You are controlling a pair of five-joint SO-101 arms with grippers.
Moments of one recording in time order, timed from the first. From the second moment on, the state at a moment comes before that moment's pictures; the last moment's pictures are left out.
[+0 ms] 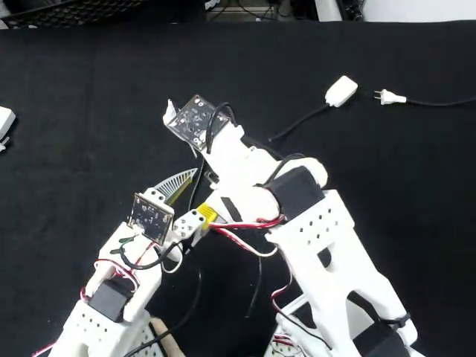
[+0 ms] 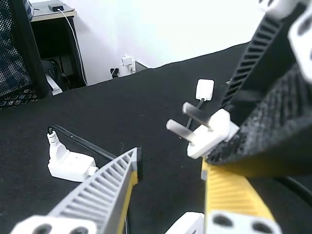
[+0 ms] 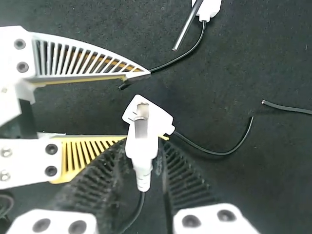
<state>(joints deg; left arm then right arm) 24.8 -103.2 96.6 22.0 -2.2 -33.5 -30.4 17.4 86.8 15.7</state>
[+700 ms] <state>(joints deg) 15.7 -103.6 96.6 21.8 -2.2 -33.6 -29.3 14.5 93.2 17.3</state>
